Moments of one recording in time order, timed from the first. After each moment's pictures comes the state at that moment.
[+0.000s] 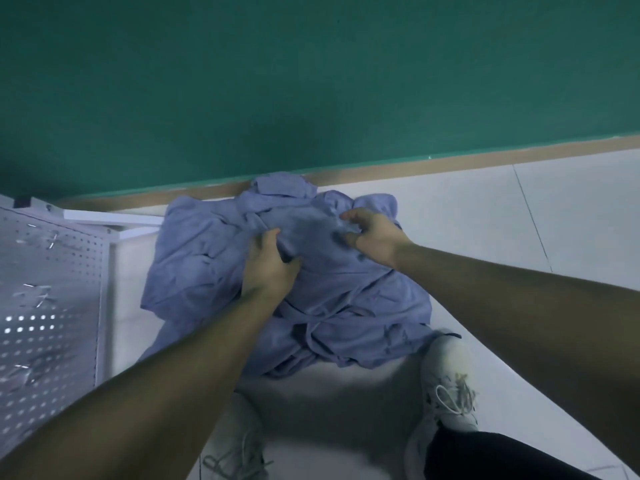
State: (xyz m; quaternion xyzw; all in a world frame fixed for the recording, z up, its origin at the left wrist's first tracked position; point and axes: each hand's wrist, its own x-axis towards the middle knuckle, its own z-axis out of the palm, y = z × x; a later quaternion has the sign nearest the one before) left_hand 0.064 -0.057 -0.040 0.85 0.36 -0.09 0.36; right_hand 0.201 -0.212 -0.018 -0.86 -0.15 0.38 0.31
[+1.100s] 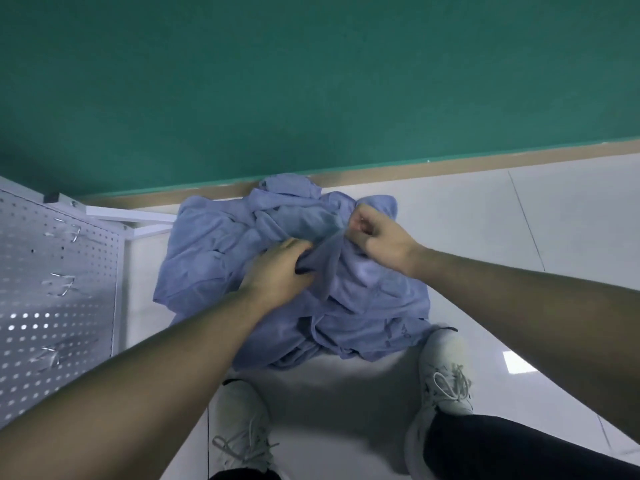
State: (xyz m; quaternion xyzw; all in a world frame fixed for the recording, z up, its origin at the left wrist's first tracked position) left_hand 0.046 -0.051 -0.019 0.93 0.13 -0.12 0.31; right_hand 0.177 -0.225 0.012 -0.81 -0.20 0.36 0.41
